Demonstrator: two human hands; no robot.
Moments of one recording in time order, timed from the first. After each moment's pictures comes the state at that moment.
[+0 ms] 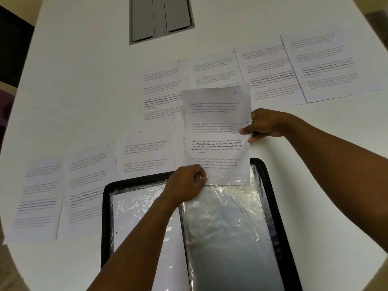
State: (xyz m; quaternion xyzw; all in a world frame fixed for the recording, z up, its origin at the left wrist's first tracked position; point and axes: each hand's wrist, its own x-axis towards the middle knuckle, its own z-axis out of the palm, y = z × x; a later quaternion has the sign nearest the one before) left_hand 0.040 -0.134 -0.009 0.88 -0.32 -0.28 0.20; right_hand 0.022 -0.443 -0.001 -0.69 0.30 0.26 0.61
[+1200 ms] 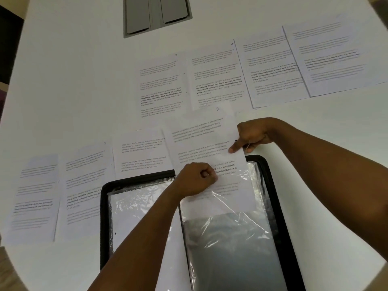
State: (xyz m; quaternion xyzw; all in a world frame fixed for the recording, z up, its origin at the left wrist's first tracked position) left_hand 0.044 -0.154 -0.016 0.83 -0.29 -0.39 0.27; right_hand 0.027 -0.413 -0.016 -0.70 0.18 0.42 0.54
